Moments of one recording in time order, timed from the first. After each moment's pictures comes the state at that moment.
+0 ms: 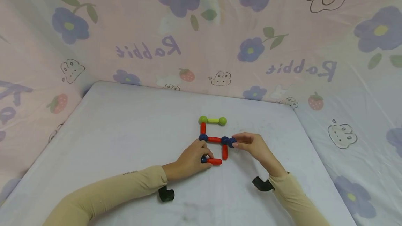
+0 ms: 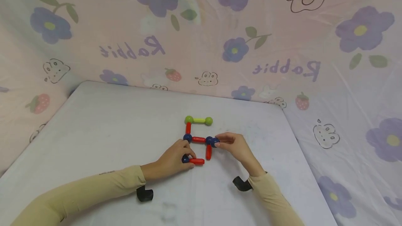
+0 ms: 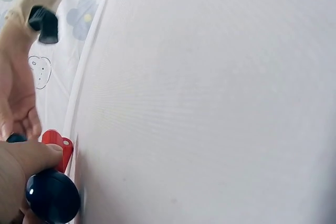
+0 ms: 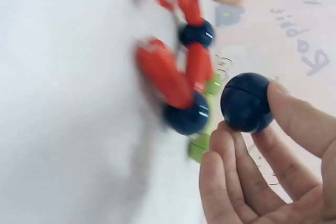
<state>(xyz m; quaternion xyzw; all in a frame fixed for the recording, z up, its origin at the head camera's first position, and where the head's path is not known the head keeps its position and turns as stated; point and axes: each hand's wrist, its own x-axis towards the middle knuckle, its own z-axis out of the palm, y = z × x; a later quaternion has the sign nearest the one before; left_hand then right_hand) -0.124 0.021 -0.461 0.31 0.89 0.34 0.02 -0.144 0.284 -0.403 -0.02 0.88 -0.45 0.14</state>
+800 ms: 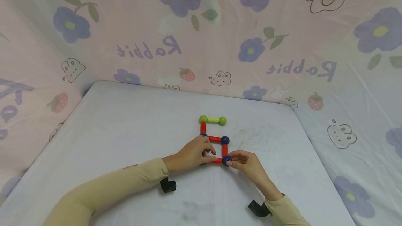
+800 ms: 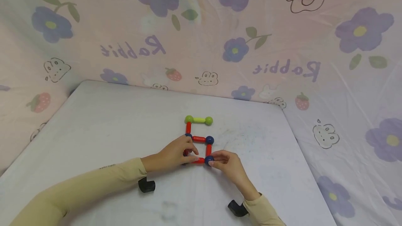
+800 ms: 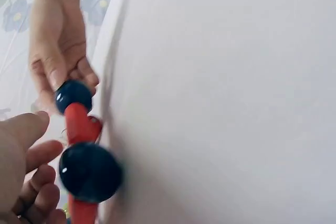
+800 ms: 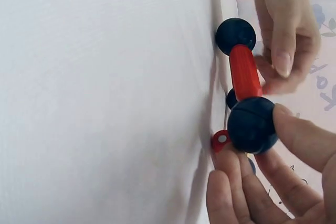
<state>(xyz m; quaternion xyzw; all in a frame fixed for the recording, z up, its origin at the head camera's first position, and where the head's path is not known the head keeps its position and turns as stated) -0.142 0.022 -0.447 0.36 0.87 0.33 0.02 -0.090 0.265 -0.436 0.02 0.86 -0.49 0.13</state>
